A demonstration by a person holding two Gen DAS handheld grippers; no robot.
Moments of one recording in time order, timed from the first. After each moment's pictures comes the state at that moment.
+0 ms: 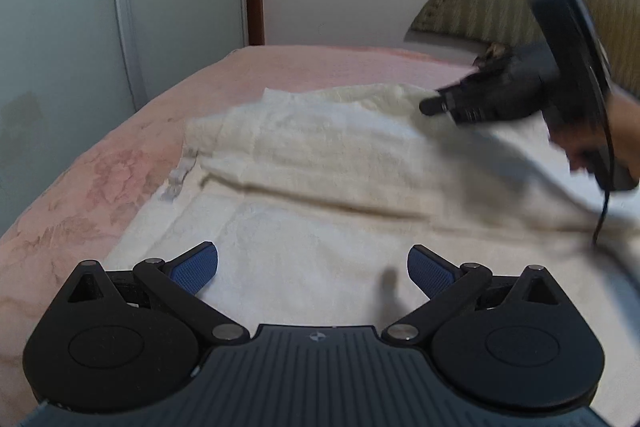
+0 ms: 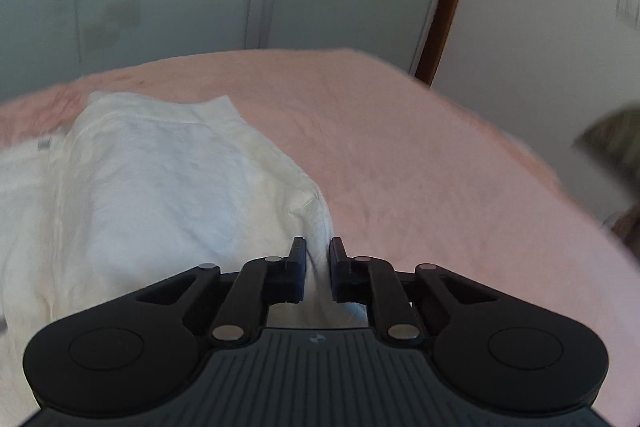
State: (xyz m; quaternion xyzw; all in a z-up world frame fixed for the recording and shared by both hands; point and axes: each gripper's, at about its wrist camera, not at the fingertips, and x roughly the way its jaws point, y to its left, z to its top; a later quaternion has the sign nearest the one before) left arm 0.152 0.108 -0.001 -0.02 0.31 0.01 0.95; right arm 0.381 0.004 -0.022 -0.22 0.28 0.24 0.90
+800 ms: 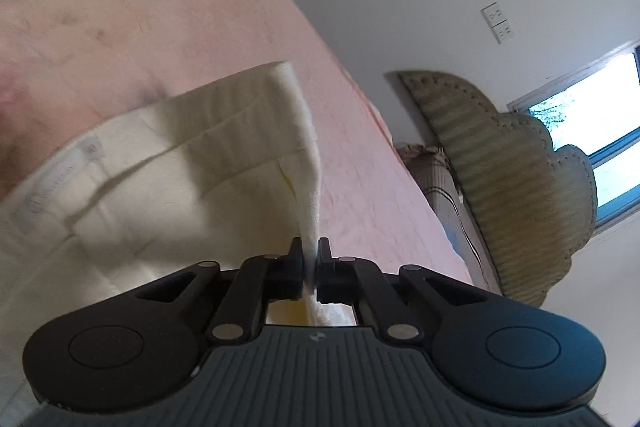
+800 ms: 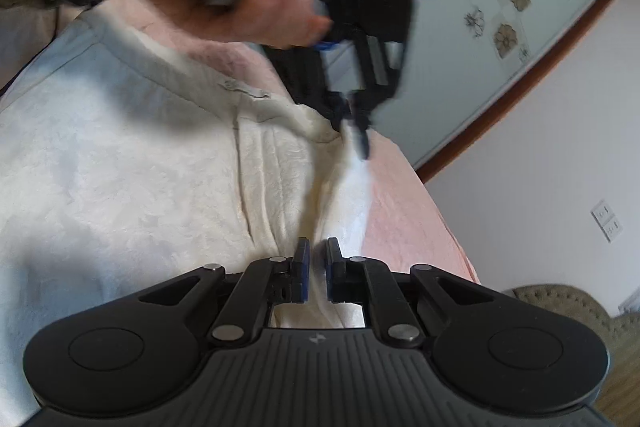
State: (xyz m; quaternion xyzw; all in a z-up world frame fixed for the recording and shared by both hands) left arm 0.281 0.191 0.026 -0.40 0.36 -0.07 0.84; right arm 0.191 0.047 -0.041 -0.42 0.13 0.24 0.86
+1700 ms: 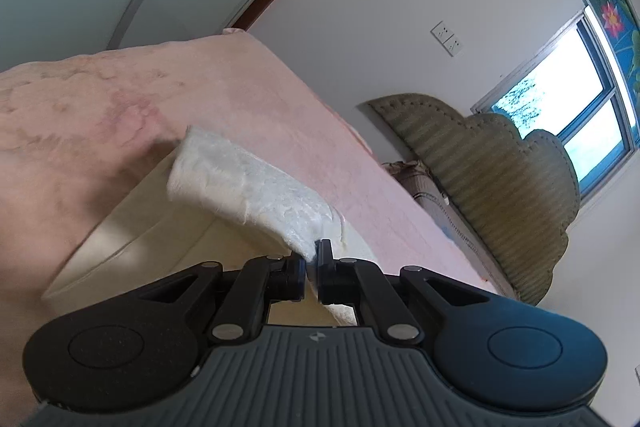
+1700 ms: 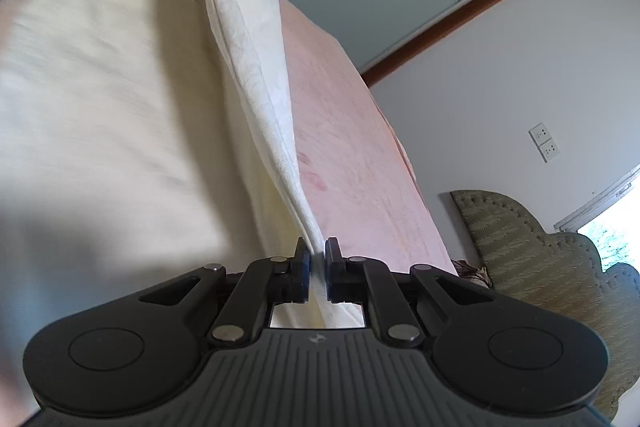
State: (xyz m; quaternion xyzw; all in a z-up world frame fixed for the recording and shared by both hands) left arm 0.106 0.226 0.041 -0.34 0.29 -0.08 0.89; right arm 0.084 -0.041 -0.045 -0.48 0.19 0.15 0.84
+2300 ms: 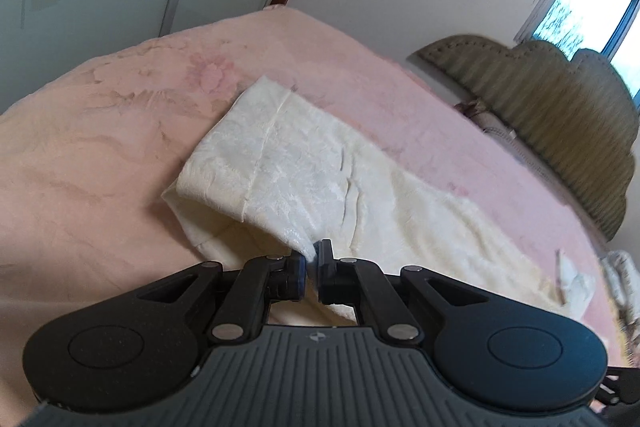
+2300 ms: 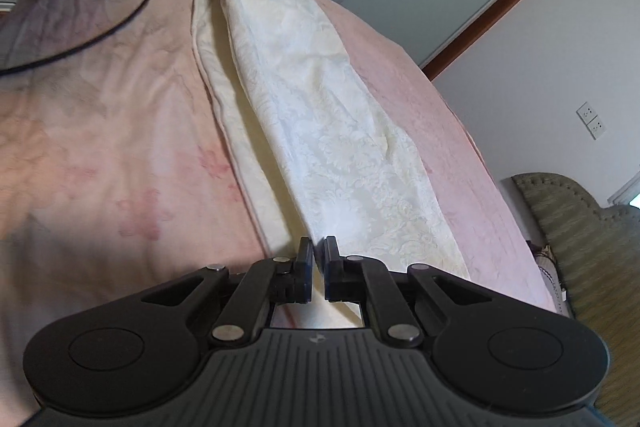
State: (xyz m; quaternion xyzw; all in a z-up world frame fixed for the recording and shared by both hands) left arm 0.055 0.215 0.008 -0.21 0.36 -0.01 0.91; right arm -0.013 -0.042 -0.055 -0.43 0.24 0.23 0.84
